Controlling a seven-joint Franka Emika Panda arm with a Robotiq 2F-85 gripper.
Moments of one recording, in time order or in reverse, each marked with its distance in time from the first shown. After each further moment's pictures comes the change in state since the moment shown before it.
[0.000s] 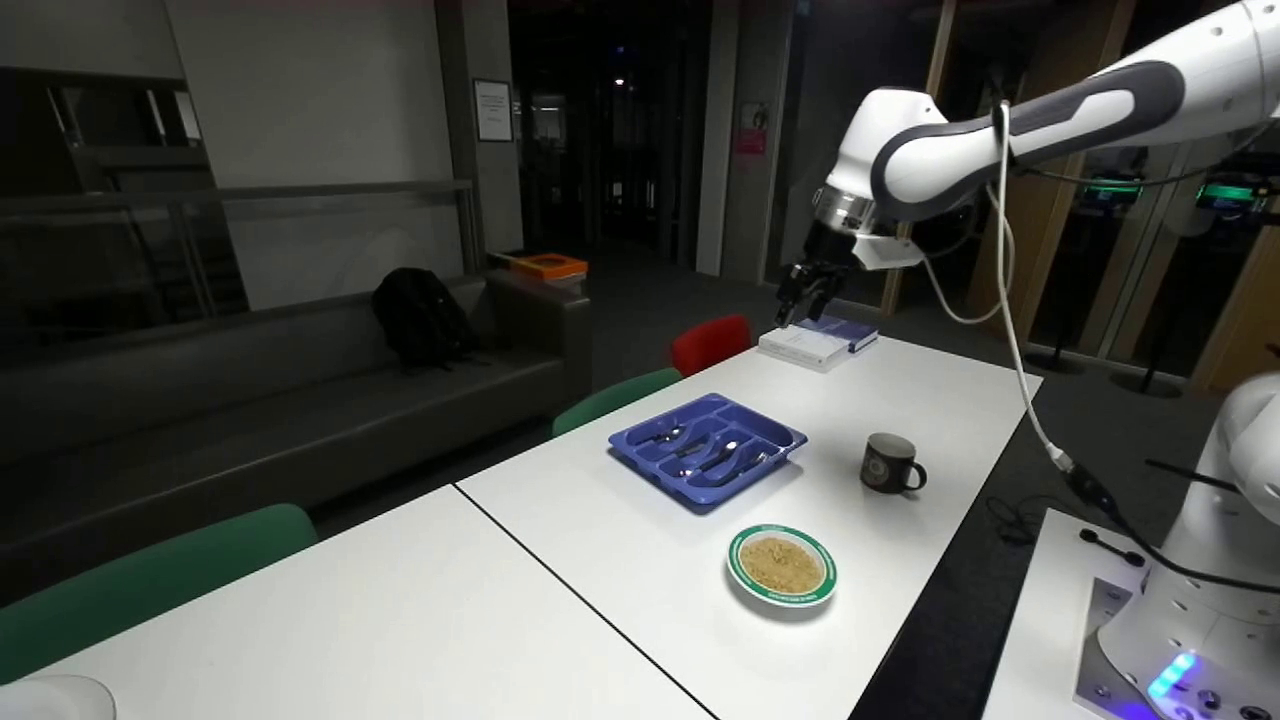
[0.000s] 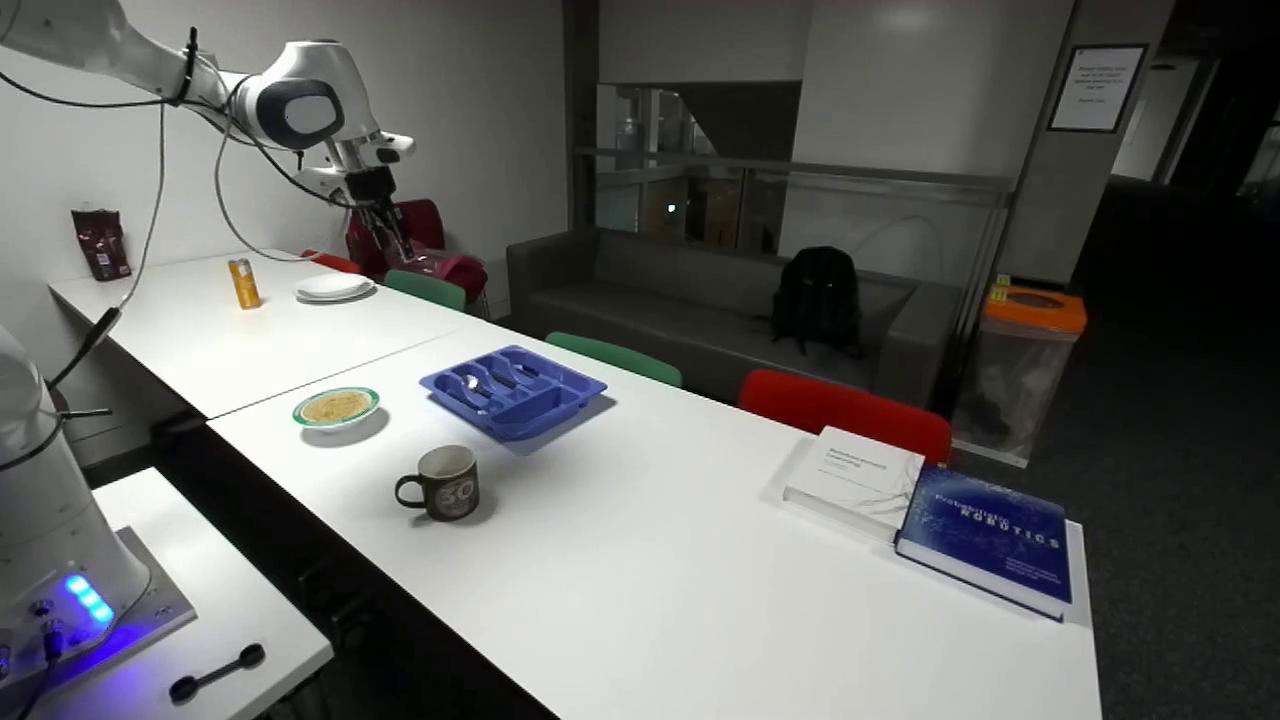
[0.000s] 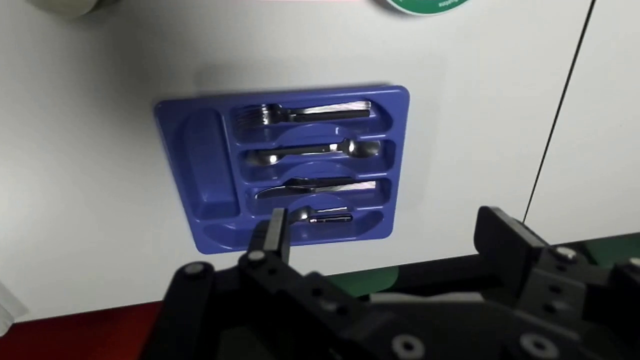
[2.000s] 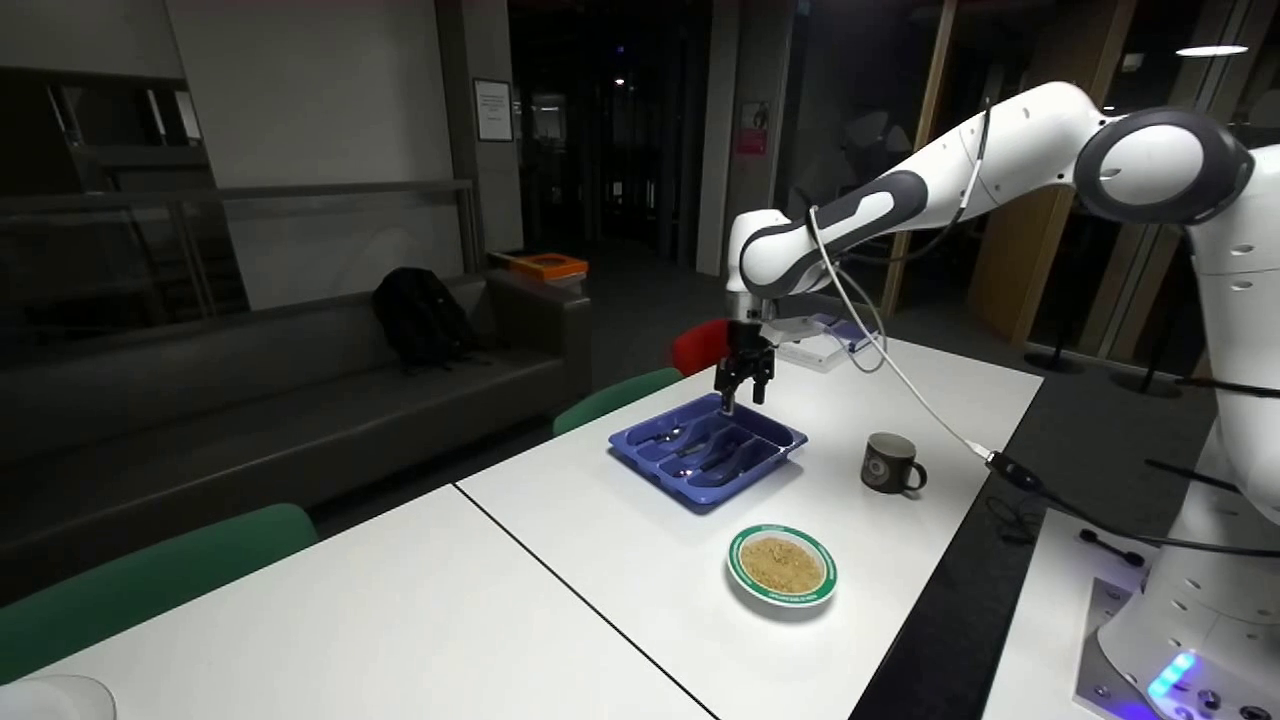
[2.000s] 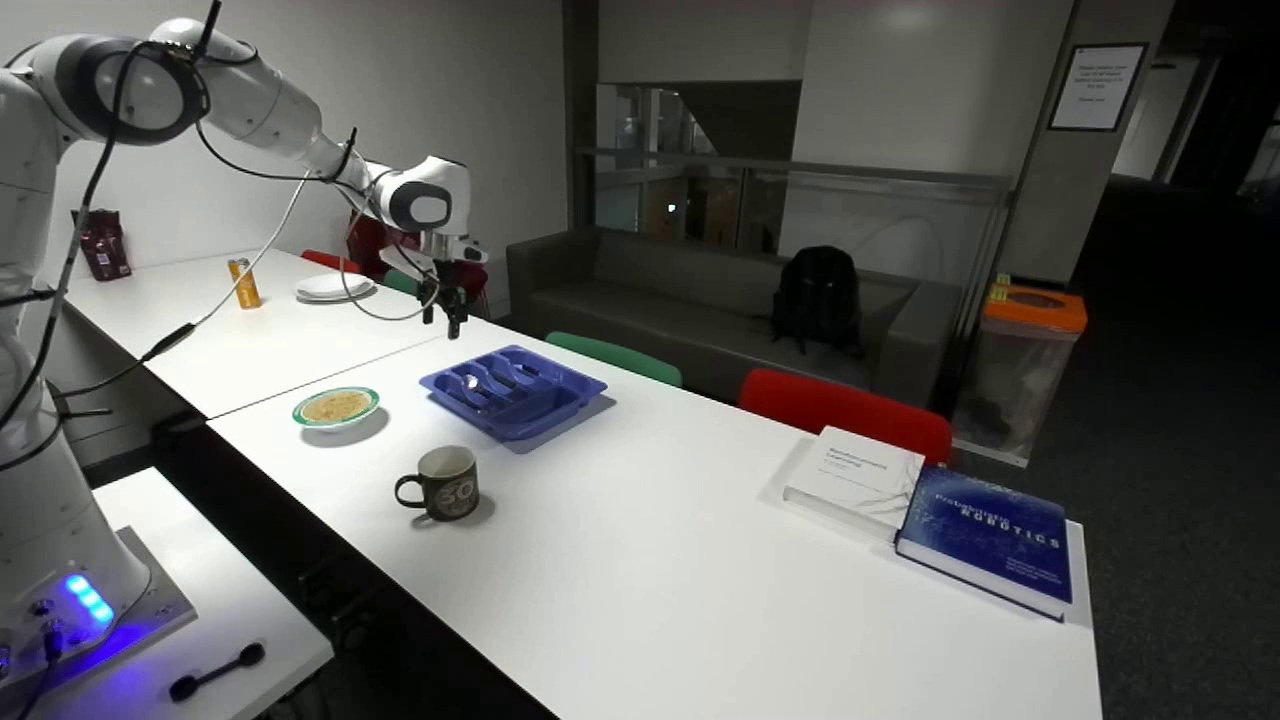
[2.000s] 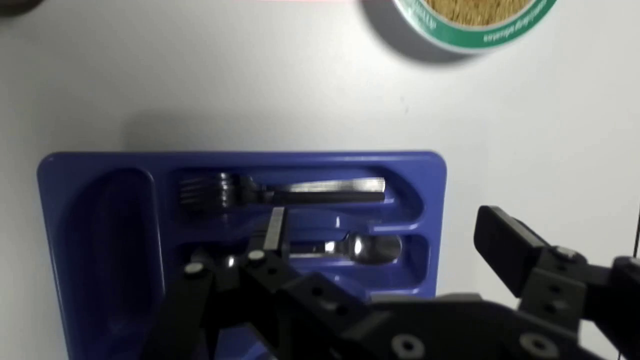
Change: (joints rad) arm 0.007 0.629 -0.025 0.438 0.068 -0.171 -0.120
